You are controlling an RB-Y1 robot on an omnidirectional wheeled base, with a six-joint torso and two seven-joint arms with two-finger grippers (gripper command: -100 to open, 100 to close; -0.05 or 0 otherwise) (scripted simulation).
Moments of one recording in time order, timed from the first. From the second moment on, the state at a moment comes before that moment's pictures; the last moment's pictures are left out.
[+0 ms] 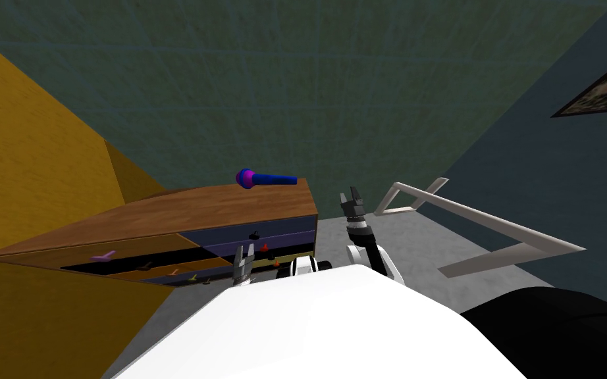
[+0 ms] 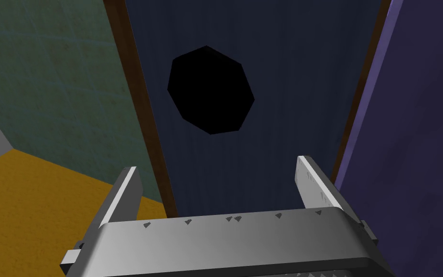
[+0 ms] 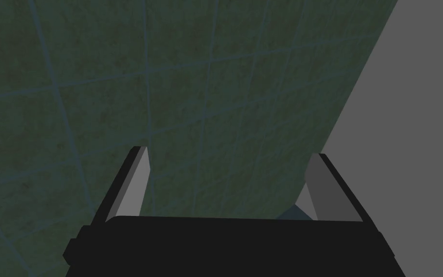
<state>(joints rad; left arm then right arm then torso) 0.29 0.10 0.06 -0.96 0.07 -1.36 0.14 0.46 -0.02 0.01 -2.20 0.12 -0.48 -0.16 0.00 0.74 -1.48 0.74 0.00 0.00</state>
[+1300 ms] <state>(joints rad) 0.24 0.11 0.07 -0.98 0.07 -1.28 0.15 0.46 -0.02 0.01 -2.20 0.12 -0.48 -0.16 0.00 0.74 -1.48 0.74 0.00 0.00</state>
